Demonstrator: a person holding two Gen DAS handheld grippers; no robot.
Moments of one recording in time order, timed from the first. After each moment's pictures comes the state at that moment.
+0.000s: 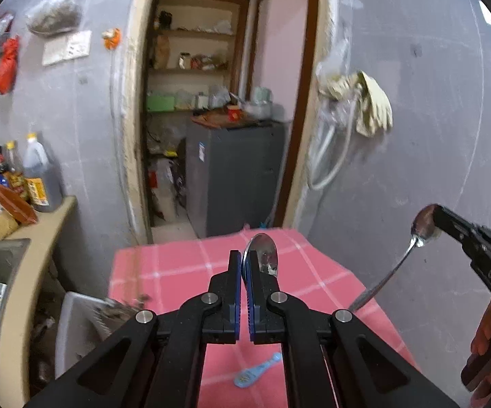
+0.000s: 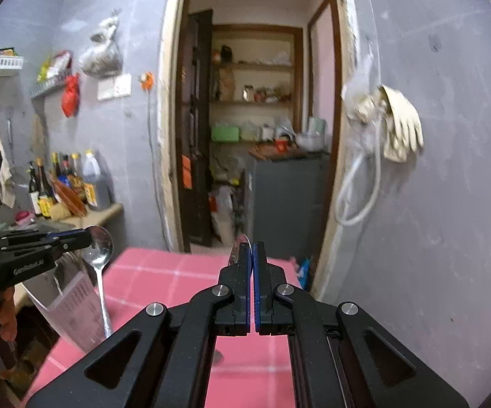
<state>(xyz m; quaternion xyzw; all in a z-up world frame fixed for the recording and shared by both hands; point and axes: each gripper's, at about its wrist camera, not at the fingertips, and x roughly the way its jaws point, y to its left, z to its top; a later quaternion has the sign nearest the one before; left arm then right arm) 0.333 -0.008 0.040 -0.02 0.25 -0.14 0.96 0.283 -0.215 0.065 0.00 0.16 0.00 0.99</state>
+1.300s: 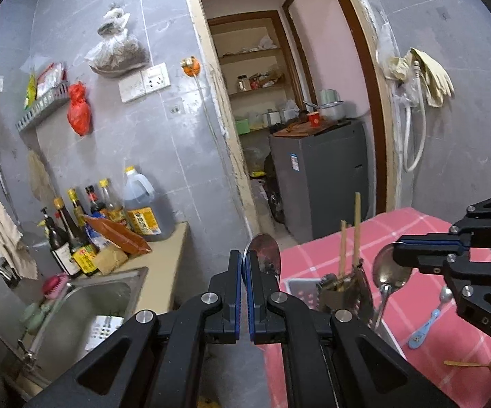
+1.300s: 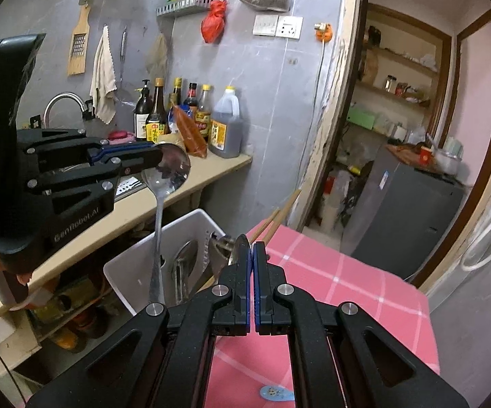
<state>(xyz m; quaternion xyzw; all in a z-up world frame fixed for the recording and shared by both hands) 0.314 0.107 0.010 0.12 0.20 0.01 0.97 0.335 -0.006 0.006 -0.13 0.24 0.23 0.93</state>
